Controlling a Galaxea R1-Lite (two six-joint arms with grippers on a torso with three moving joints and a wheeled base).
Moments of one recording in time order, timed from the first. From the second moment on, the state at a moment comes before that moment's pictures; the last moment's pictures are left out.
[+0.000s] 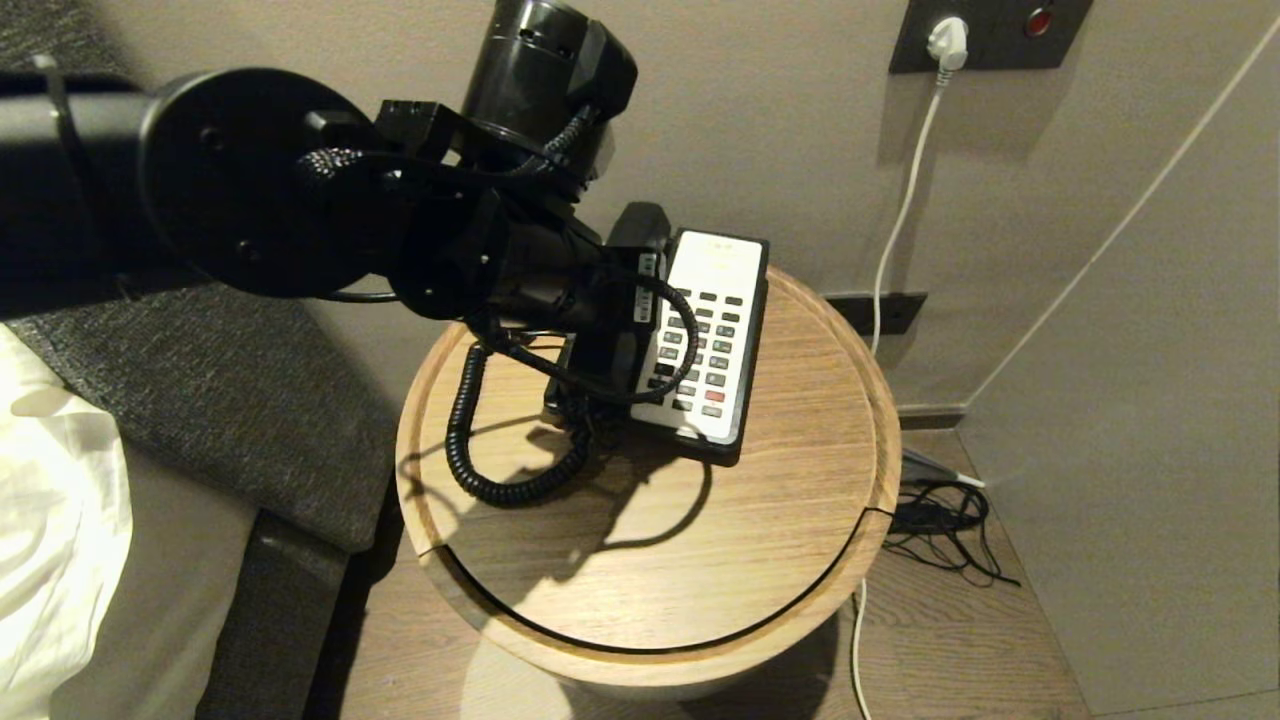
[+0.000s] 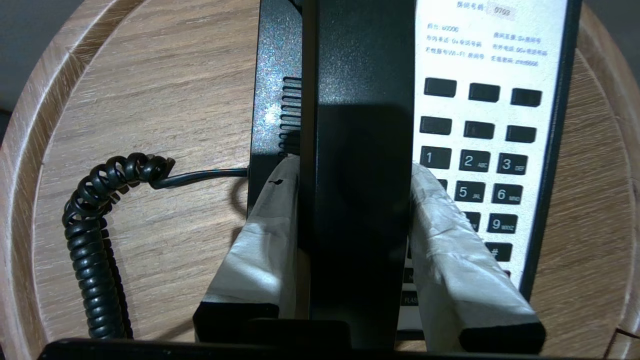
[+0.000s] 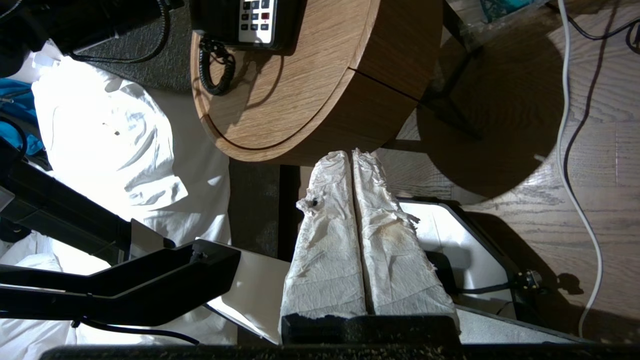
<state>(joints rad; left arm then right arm) -0.77 1.86 -1.79 0.46 0.38 -0.30 0.52 0.60 -0.98 0.66 0.05 0.64</state>
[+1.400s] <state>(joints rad) -0.76 1.77 -1.72 0.43 0.38 -0.29 0.52 0.59 -0.89 0.63 0.06 0.63</state>
